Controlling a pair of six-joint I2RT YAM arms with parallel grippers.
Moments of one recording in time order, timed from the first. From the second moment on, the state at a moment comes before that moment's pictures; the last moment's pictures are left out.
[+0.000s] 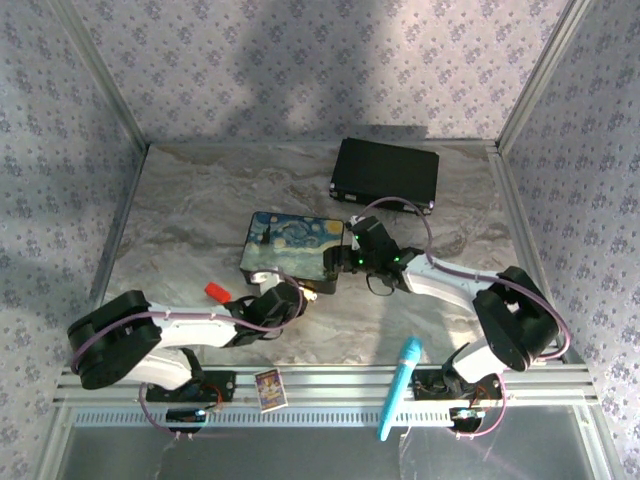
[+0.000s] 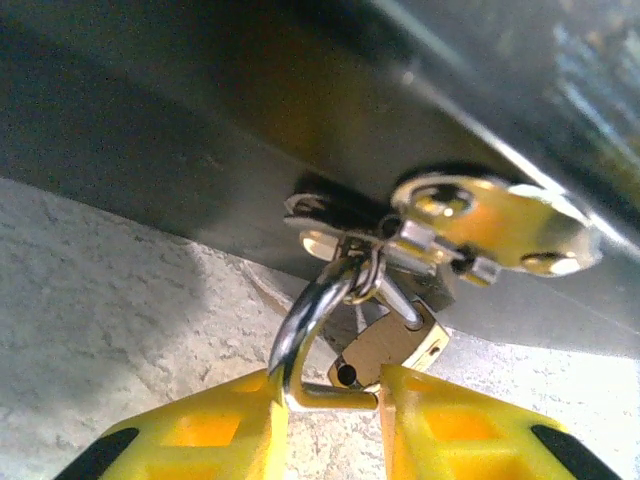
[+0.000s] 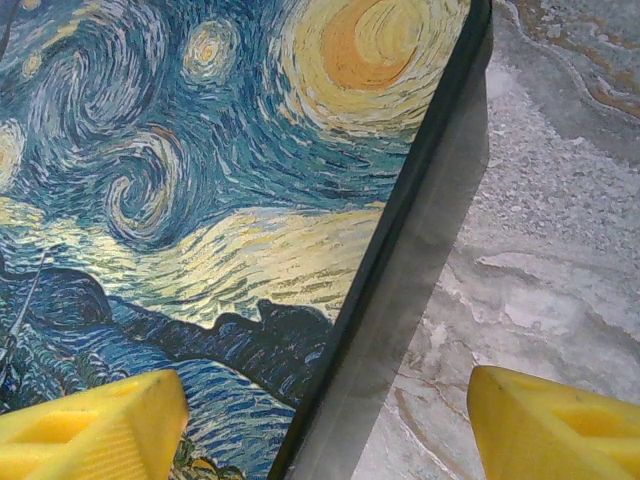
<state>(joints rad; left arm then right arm) -1.06 1.36 0.39 0.16 -0.34 -1.24 0.69 1.50 0.78 -0.06 -0.08 0.53</state>
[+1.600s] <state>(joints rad) -1.03 1.42 0.53 0.07 -0.24 -1.30 0.68 1.51 0.77 0.00 -0.06 0.53</state>
